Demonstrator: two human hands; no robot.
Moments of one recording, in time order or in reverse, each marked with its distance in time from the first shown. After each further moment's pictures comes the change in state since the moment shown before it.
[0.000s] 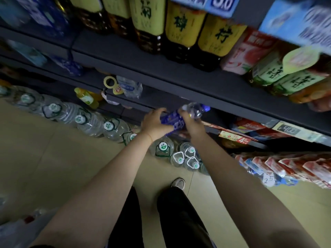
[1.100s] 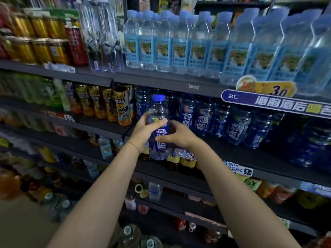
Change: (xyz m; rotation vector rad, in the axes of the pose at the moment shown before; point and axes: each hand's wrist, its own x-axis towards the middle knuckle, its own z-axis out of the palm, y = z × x) left_hand -0.192 0.210 -0.309 -0.765 0.231 0.669; right_hand -0.324 -0.288 0.078 -0.667 -0.299 -1.019
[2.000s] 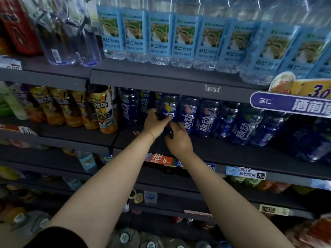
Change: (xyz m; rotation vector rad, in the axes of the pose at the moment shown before) left_hand 0.144 -0.056 0.016 0.389 -0.043 -0.073; right_hand 0.087 0.052 0.041 -0.325 0.477 0.020
